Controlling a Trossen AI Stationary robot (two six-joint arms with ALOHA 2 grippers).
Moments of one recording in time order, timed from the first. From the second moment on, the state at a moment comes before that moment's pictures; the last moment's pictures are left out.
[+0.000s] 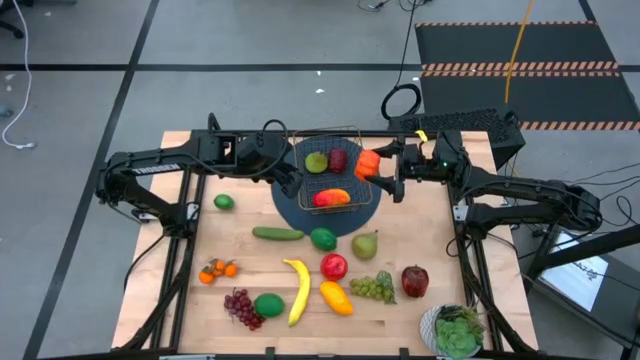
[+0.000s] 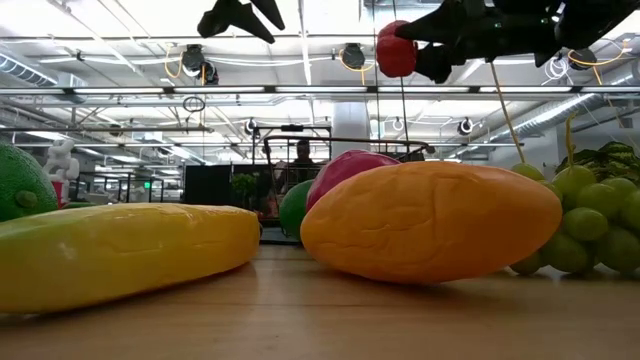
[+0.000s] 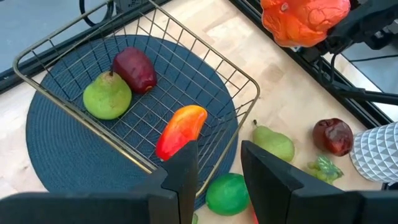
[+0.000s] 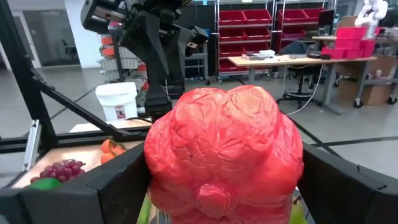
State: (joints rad) left arm 0.12 1.43 1.52 -0.86 -0.16 -0.64; right arm -0.41 0.97 0.54 0.42 -0.32 0.04
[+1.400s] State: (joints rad) left arm 0.11 1.43 1.52 -0.91 -0.17 -0.63; right arm -0.41 0.97 0.54 0.39 -0.29 1.38
